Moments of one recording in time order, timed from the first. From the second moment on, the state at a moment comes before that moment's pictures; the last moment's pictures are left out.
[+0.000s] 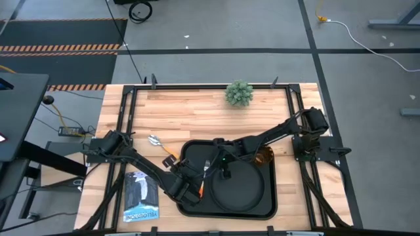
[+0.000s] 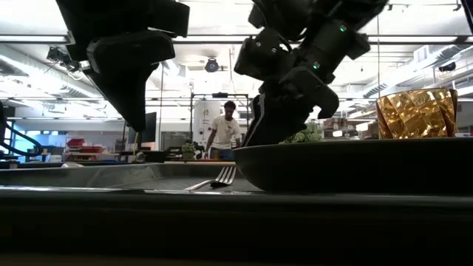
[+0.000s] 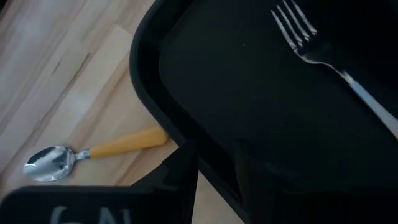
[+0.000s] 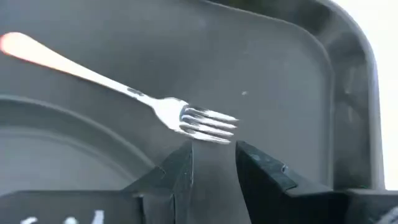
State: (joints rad) left arm -0.56 2.01 1.50 -1.20 -0.58 -1.24; right arm 0.18 1.90 1.11 -0.11 0.11 -0.04
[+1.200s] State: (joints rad) left arm -0.69 1.88 1.46 -1.57 -0.72 -1.46; right arm 0.16 1.93 1.11 -0.06 0.09 -0.30
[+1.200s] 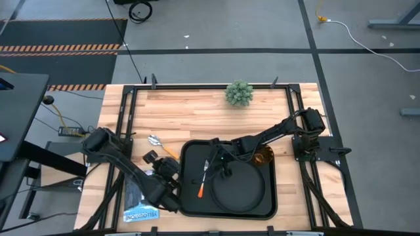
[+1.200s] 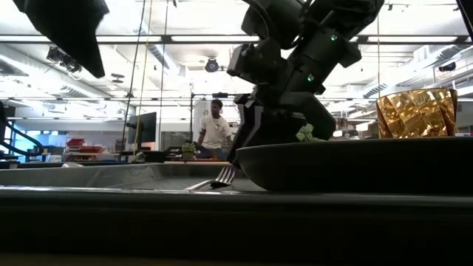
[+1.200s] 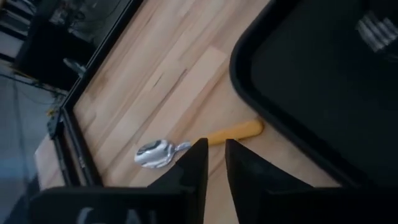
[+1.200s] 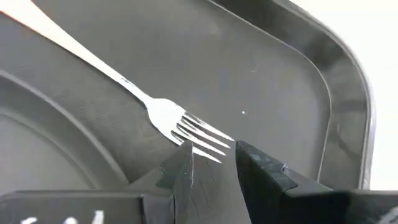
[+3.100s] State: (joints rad) left arm -0.68 1.86 1.46 -1.54 -0.74 -1.45; right arm 0.11 1.91 1.11 -0.06 0.04 -0.41
